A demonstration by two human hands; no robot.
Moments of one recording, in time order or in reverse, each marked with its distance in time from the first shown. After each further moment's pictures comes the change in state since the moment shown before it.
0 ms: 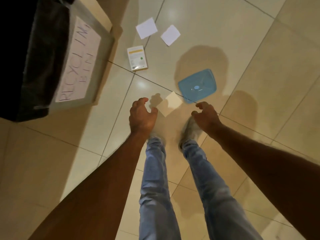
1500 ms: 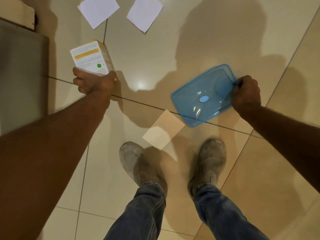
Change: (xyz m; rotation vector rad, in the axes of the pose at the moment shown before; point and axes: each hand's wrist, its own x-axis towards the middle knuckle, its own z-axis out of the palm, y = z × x) left_hand 0.364 -0.020 0.141 -0.058 0.387 -0.329; right_hand 0.345 0.122 0.013 -0.065 0.395 0.054
